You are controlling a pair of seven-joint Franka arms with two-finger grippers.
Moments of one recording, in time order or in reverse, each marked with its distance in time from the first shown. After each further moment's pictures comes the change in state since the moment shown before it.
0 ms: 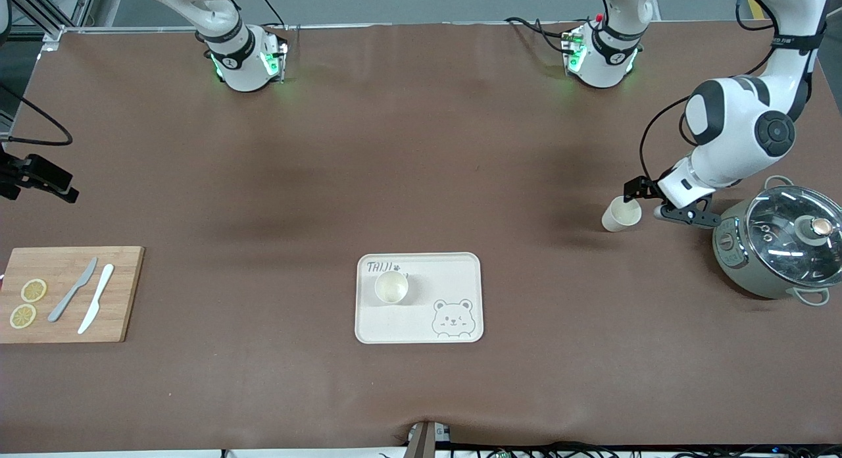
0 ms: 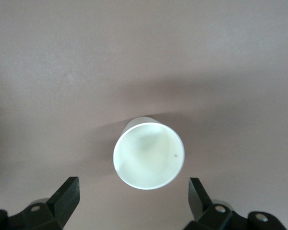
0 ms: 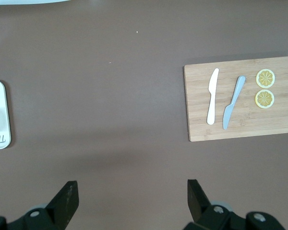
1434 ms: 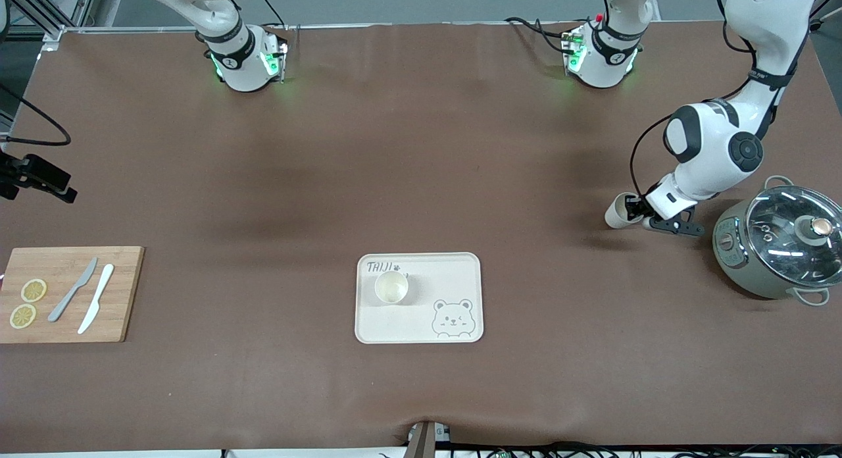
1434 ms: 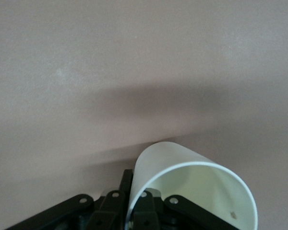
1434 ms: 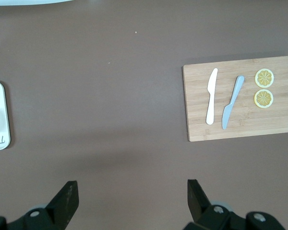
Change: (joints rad) left arm 0.011 0.208 0.032 -0.092 0.000 0.354 0.058; right arm -0.001 0.000 -0.004 0.000 0.000 0.001 0.000
